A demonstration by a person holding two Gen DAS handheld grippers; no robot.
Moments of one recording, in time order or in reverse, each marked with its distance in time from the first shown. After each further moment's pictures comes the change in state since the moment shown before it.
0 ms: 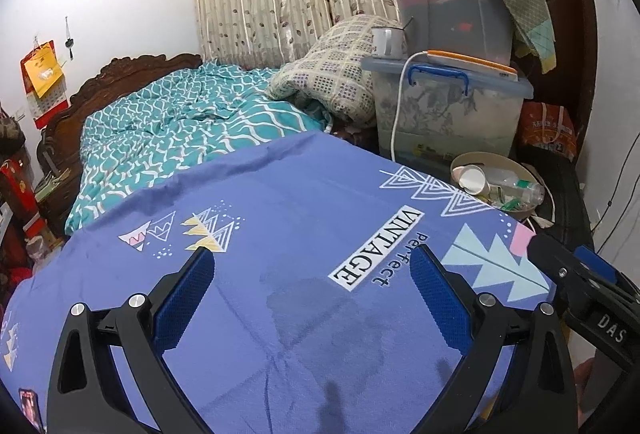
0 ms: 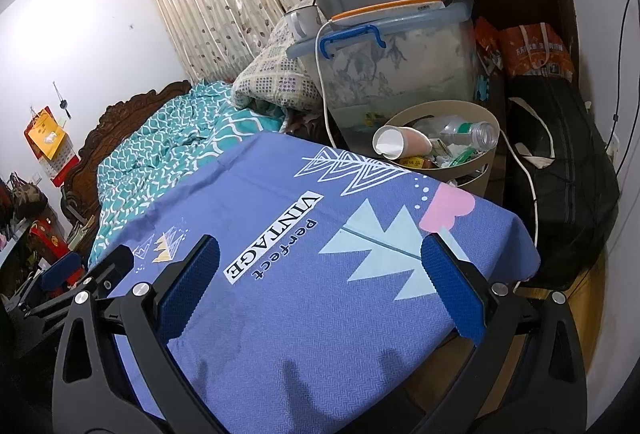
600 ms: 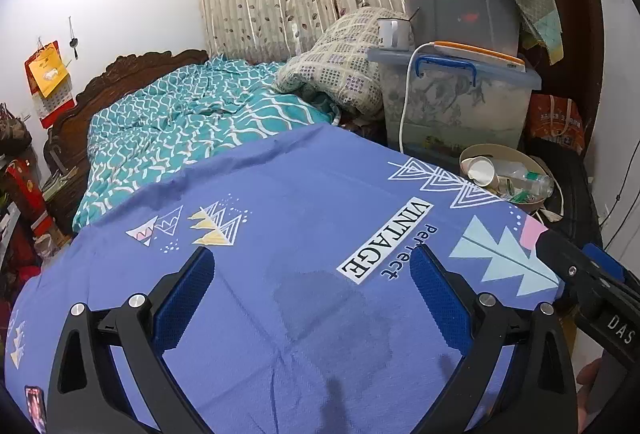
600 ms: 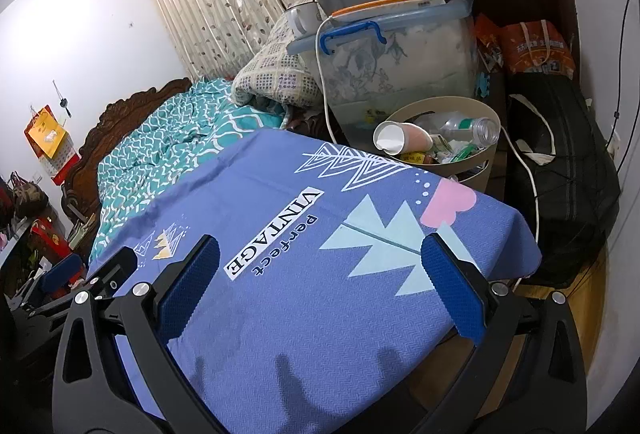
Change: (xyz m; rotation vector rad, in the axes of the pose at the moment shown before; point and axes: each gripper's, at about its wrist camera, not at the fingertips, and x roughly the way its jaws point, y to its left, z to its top) left arm 0.005 0.001 -0.002 0.003 0.029 0.036; right arm -0.001 0.000 -0.005 0.004 0.009 0.002
